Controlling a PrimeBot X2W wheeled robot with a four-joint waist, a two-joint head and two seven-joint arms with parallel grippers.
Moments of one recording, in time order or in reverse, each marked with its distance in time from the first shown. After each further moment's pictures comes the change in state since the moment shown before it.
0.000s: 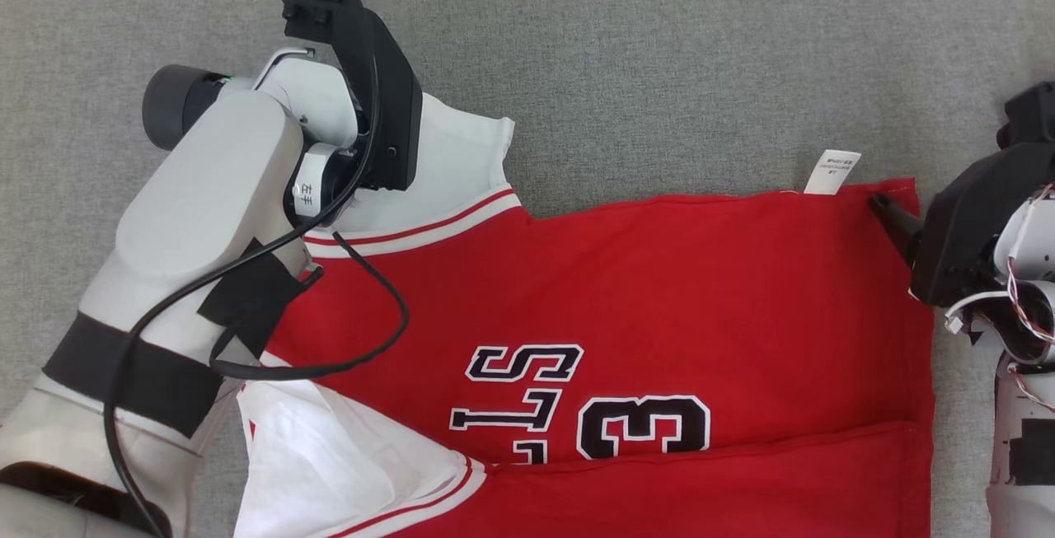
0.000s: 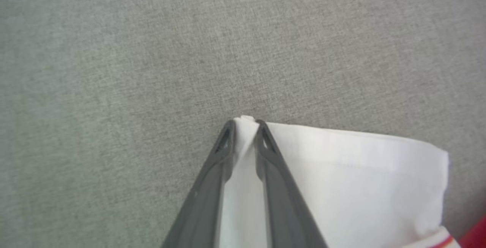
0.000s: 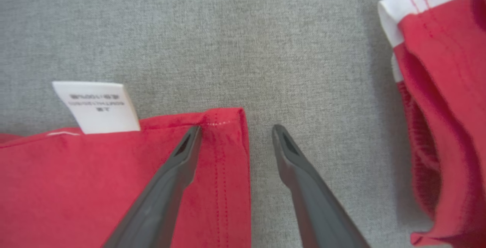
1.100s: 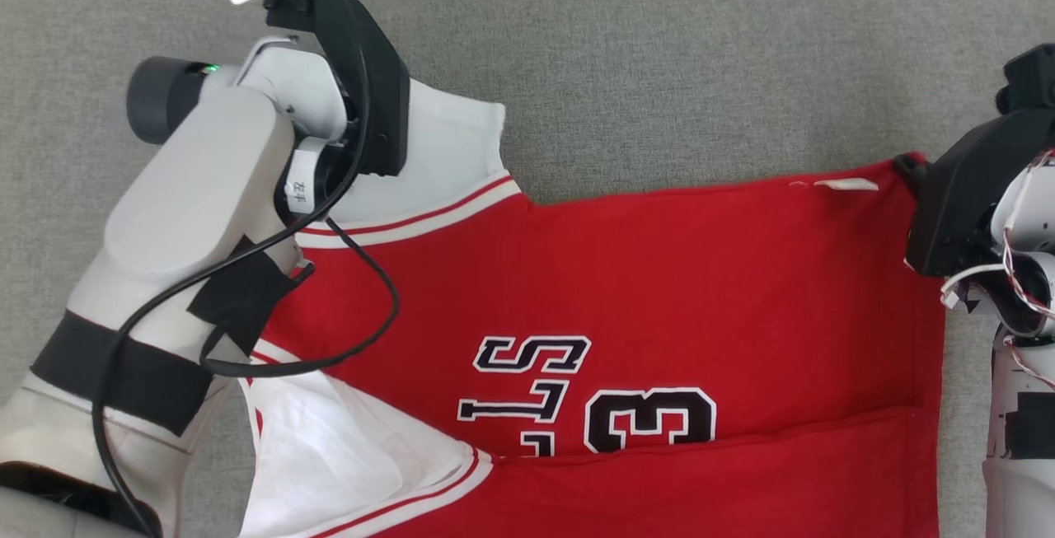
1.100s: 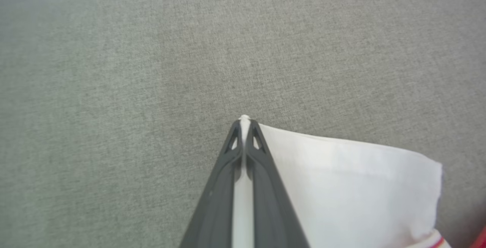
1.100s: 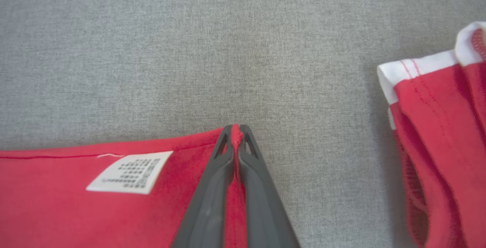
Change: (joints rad) left arm -0.002 0.011 0.002 -0.012 -0.002 0.036 -0.107; right arm -0.057 0.001 0.024 0.017 -0.014 0.000 -0.028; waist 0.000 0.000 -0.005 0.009
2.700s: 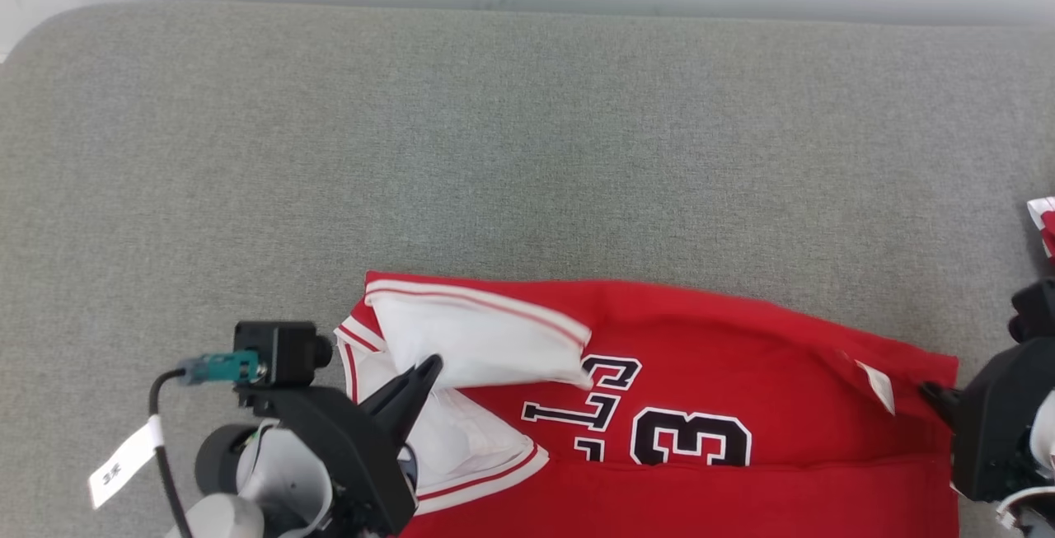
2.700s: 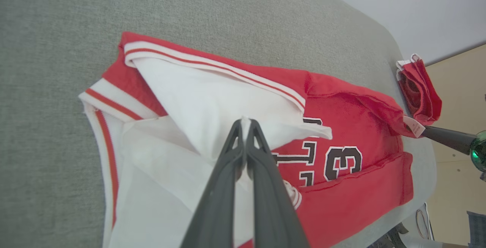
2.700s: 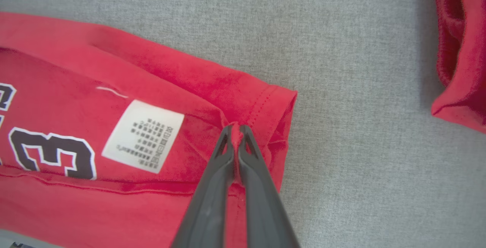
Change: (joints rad) left arm 0.861 0.215 0.120 -0.875 -0.261 0.097 -0.227; right arm 0.488 -0.089 -0.025 -0.278 0.197 0.000 0.116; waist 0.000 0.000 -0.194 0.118
